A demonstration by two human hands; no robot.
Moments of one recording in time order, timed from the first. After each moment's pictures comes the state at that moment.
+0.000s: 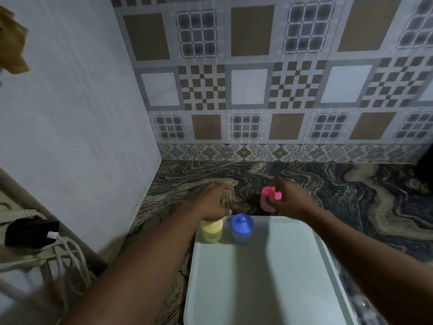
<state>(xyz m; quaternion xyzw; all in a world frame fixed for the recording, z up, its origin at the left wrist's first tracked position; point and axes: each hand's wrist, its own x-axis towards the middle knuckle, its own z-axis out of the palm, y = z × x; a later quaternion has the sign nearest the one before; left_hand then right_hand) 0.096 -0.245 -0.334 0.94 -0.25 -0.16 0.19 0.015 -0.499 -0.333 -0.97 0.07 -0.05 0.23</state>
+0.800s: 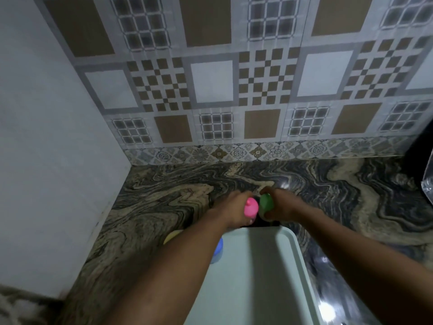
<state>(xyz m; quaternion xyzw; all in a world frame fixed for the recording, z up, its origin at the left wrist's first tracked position) 0.104 -0.398 -0.357 0.92 -0.32 -0.17 0.16 0.052 -0.585 -0.360 -0.96 0.10 0.14 0.20</state>
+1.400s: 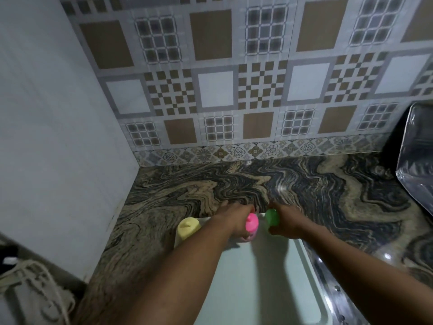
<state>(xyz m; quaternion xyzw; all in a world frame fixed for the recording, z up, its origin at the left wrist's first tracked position) 0.036 -0.360 -0.342 0.91 -0.38 -0.17 0.03 -0.038 -0.547 -0.370 -0.96 0.14 0.13 0.18</state>
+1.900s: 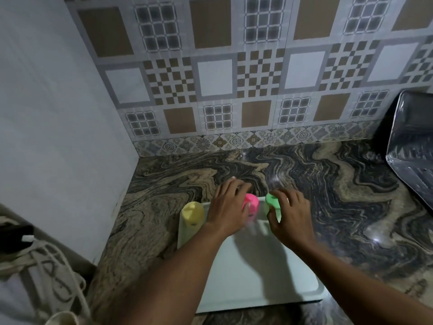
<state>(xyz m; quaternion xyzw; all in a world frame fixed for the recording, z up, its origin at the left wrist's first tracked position) 0.001 -0.320 -0.353 0.88 -0.41 0.11 0.19 -0.101 -0.489 -0.383 -0.94 0.12 -0.30 0.12</state>
